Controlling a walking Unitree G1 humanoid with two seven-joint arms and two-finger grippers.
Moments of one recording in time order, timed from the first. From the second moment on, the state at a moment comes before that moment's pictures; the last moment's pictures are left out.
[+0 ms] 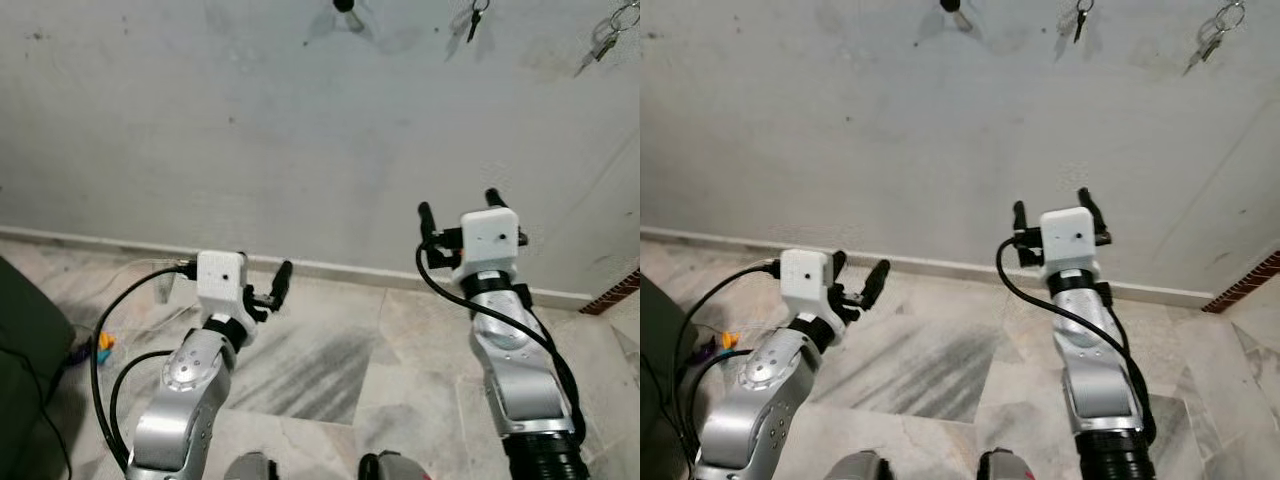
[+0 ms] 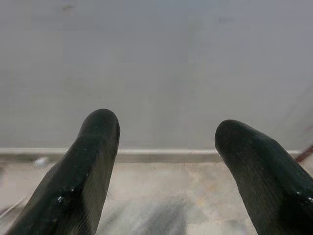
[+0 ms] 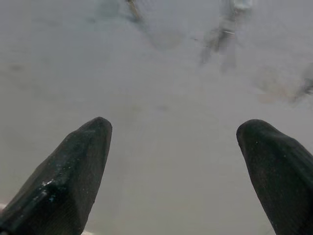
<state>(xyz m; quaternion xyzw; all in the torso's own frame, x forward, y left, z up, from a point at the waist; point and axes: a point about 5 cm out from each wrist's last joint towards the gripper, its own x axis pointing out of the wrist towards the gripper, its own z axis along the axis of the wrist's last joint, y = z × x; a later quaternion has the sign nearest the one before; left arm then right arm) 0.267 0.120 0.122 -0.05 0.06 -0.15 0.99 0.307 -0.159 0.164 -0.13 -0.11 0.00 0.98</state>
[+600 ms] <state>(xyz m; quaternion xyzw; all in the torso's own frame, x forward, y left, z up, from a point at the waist) 0.267 0.130 0.122 -0.04 0.06 -0.15 0.99 0.313 -0.141 0.165 -0.12 -0.12 0.02 0.99</state>
